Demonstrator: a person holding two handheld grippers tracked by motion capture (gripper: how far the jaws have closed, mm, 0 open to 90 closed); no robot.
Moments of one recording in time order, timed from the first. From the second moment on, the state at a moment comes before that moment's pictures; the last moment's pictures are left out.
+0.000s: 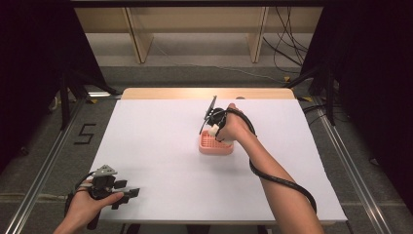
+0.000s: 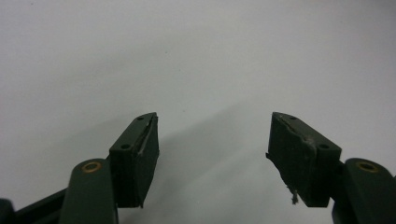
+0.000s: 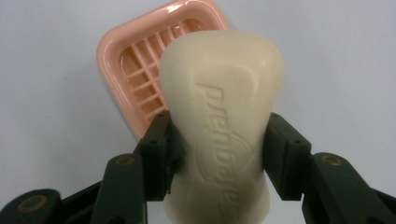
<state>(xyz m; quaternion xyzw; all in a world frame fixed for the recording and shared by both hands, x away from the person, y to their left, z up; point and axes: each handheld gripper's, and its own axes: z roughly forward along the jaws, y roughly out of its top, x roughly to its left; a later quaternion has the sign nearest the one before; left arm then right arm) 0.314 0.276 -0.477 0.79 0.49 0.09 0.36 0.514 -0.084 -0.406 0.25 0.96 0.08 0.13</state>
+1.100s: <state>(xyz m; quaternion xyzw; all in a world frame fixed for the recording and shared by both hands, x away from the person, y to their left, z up) 0.314 0.278 -0.476 0.80 0.48 0.09 0.36 0.520 -0.074 -0.416 0.24 0.96 0.08 0.13</state>
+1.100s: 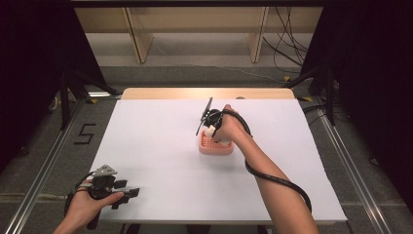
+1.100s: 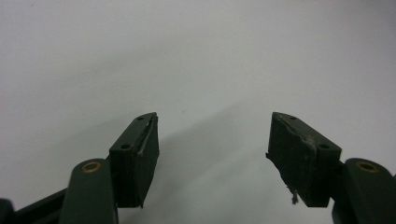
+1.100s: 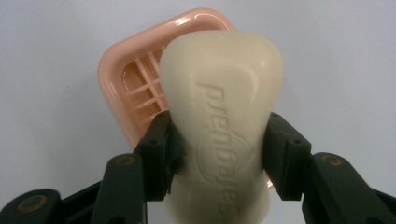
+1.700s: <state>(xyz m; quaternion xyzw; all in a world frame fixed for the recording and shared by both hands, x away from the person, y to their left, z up) 0.314 0.278 -0.476 0.80 0.48 0.08 0.35 0.523 -0.072 -0.423 0.24 0.96 0.08 0.13</state>
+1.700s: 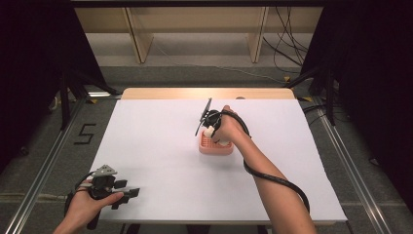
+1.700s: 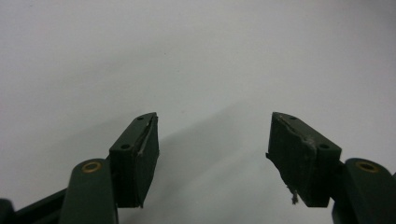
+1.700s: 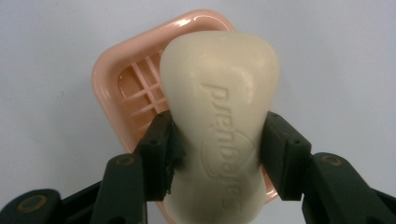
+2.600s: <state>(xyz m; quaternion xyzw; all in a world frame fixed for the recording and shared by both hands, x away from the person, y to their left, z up) 0.315 0.278 -0.476 0.80 0.48 0.08 0.36 0.527 -0.069 -0.427 0.25 0.96 0.08 0.13</state>
